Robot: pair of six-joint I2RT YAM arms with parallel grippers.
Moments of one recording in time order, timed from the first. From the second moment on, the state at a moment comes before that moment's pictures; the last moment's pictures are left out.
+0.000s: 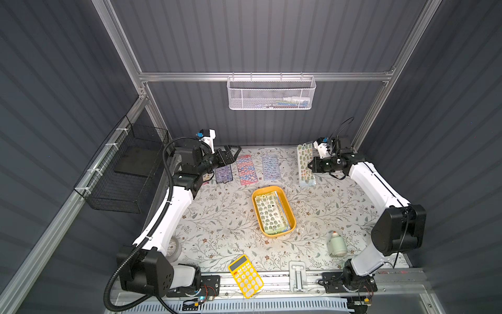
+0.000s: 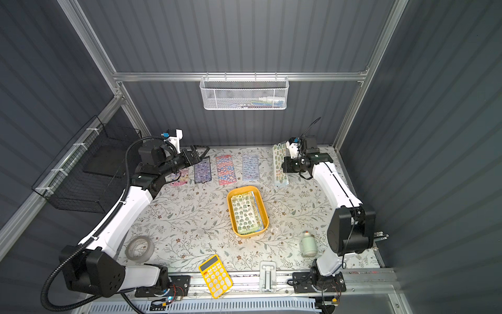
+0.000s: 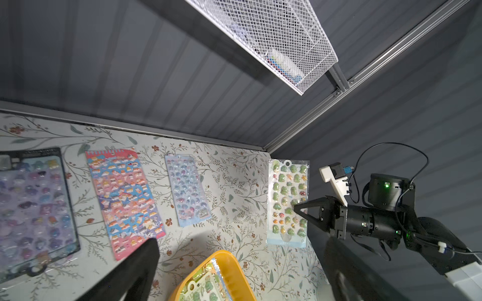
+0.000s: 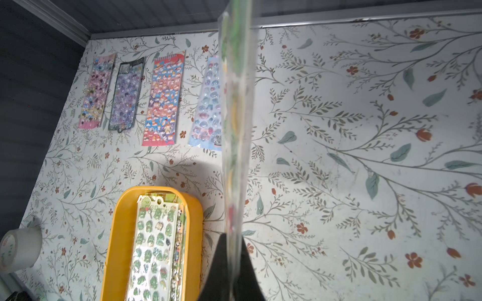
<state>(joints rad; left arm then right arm) -0.21 1.34 1.24 -0.15 0.51 -0.57 0.12 1.66 1.48 -0.69 -0.37 0.08</state>
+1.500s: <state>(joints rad) -0.21 1.58 1.33 -0.31 0.61 -0.53 0.08 2.33 2.03 -0.85 -0.50 0.12</state>
